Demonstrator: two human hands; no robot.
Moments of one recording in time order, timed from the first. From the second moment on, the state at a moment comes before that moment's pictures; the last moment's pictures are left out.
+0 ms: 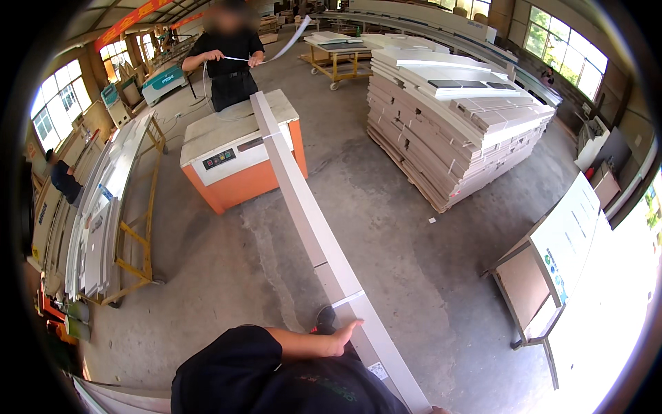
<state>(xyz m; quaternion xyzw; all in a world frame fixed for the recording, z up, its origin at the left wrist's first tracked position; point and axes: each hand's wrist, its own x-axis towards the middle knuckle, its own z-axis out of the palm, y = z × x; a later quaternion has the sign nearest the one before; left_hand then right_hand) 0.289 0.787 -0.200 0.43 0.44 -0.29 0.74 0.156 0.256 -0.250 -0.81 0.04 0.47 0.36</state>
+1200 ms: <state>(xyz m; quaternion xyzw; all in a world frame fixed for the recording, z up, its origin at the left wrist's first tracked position) 0.282 0.788 -0.197 0.43 0.43 -0.28 0.74 0.144 0.259 -0.231 -0.77 0.13 0.51 0.37</state>
